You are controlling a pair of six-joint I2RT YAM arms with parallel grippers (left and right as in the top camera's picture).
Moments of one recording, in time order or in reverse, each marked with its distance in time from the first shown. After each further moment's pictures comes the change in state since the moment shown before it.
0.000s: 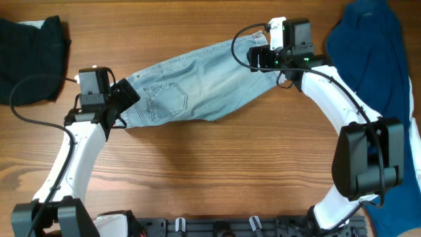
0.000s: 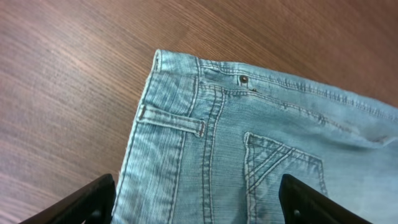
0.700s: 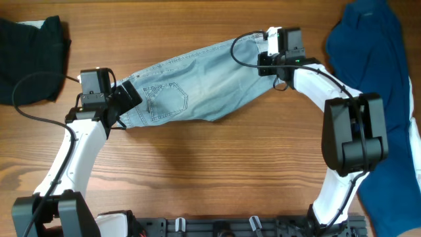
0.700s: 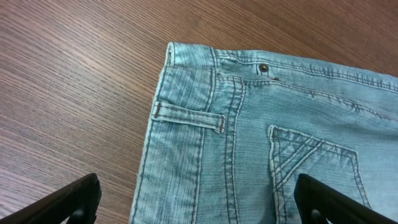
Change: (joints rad) left arm 0.004 0.027 0.000 -0.019 -0.035 0.067; right arm -0.031 0.194 0.004 0.130 0.010 0.037
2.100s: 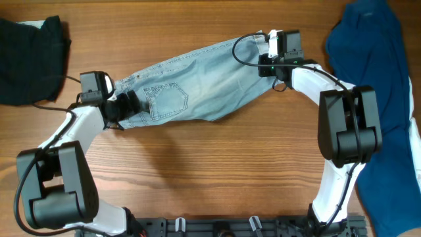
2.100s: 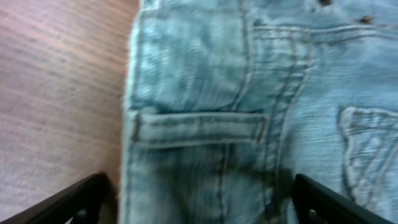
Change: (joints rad) left arm 0.086 0.256 0.006 0.078 0.203 0.160; right arm -0.011 0.087 0.015 0.040 0.024 0.030
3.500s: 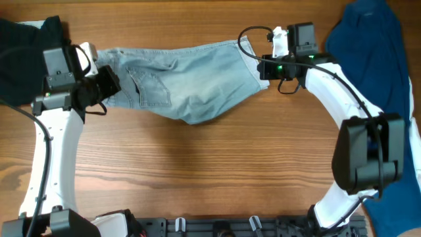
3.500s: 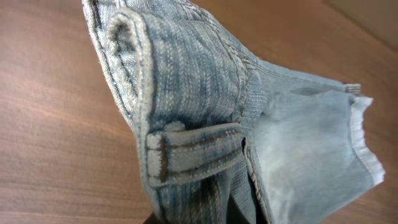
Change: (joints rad) left arm 0.015 -0.279 0.301 -0.347 0.110 0.029; right arm 0.002 -0.238 -0.002 -0.341 -0.245 0.065
